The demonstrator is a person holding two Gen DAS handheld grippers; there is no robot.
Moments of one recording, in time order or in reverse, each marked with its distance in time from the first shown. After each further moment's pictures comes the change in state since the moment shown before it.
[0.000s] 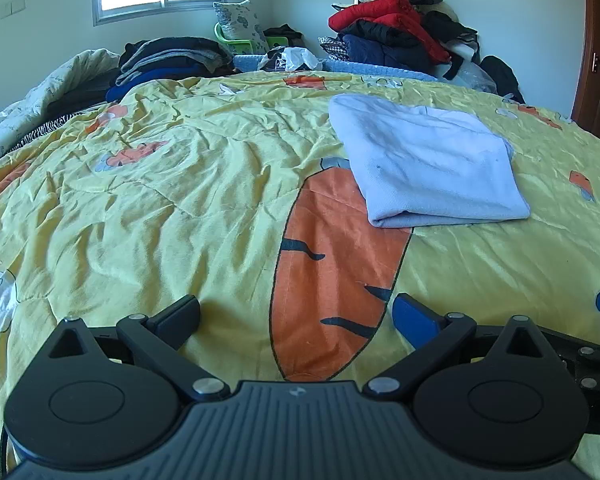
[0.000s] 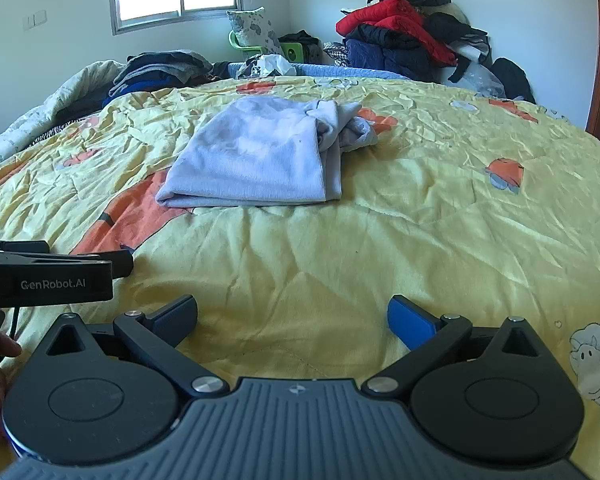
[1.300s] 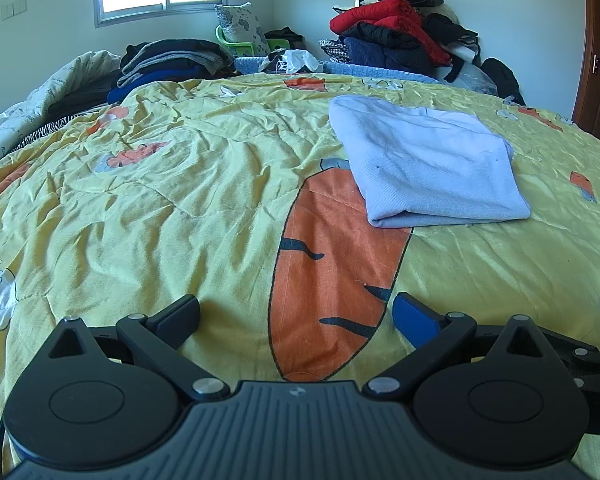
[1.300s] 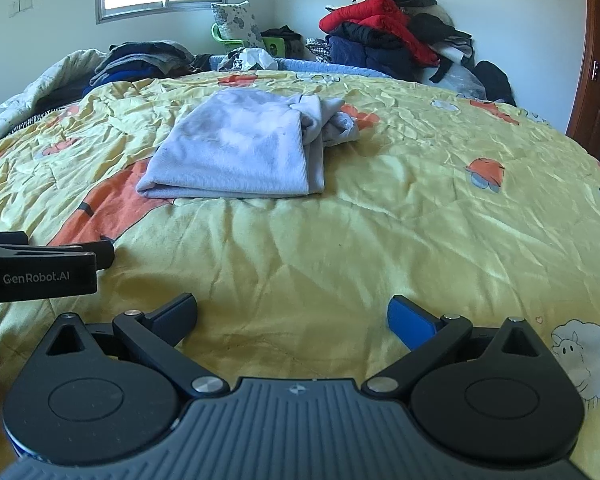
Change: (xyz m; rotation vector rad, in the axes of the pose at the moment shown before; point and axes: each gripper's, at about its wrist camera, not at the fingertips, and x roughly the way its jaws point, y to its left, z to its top) left arm 0.000 0.003 0.001 -0.004 -0.006 -0.002; right arm 0.001 0.002 -0.002 -0.019 0.014 -0.083
